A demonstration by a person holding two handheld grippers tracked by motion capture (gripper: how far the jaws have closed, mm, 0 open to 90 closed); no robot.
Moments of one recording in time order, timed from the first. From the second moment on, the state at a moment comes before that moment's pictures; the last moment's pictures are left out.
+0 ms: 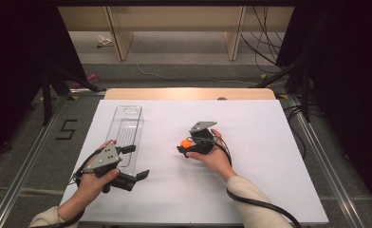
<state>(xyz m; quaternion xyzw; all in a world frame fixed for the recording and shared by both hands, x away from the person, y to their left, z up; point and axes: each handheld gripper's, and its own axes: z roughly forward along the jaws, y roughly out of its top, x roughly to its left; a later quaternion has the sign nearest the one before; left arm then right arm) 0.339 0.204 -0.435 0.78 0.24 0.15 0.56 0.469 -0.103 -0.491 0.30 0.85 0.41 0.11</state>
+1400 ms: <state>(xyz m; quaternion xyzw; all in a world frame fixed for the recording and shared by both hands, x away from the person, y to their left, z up) 0.338 0.204 -0.434 0.78 0.24 0.15 0.56 0.471 -0.095 -0.500 0.29 0.86 0.40 0.10</state>
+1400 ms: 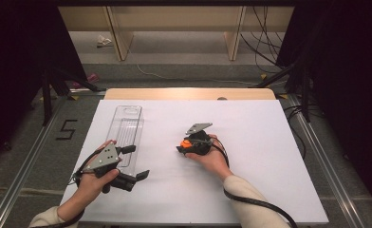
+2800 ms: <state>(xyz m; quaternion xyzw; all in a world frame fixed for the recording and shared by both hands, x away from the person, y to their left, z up) 0.338 0.205 -0.434 0.78 0.24 0.15 0.56 0.469 -0.094 -0.487 0.28 0.86 0.41 0.11</state>
